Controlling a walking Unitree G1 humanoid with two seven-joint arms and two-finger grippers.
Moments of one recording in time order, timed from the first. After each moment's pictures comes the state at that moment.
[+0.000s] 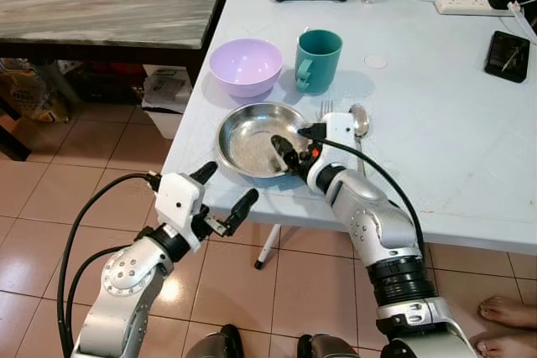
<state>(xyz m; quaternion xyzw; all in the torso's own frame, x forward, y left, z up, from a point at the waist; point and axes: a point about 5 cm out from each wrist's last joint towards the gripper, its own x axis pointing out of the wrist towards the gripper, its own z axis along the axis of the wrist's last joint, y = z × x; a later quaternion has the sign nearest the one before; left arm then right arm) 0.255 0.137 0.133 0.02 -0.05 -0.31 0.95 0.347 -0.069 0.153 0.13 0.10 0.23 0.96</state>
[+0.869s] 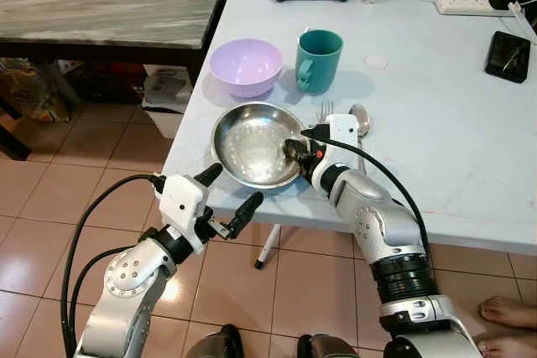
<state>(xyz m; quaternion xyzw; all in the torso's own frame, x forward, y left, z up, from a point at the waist) 0.253 0.133 0.132 0.02 -0.05 -0.33 0.94 0.350 -0.079 0.150 0.12 0.11 0.20 0.96</state>
